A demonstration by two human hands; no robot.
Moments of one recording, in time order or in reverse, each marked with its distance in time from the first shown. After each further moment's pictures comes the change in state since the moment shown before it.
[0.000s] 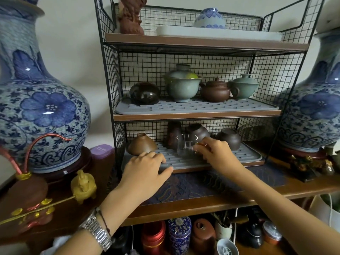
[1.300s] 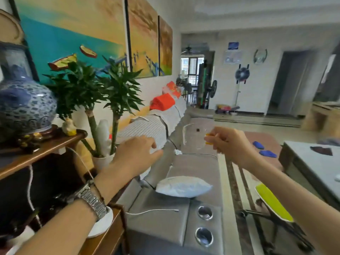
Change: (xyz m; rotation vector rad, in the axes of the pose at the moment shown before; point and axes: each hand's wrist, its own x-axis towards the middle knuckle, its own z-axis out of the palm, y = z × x) left_hand -0.196 0.479 -0.051 -0.484 -0.062 0.987; right_hand -0.561 -0.067 -0.379 -0.439 0.701 0.711
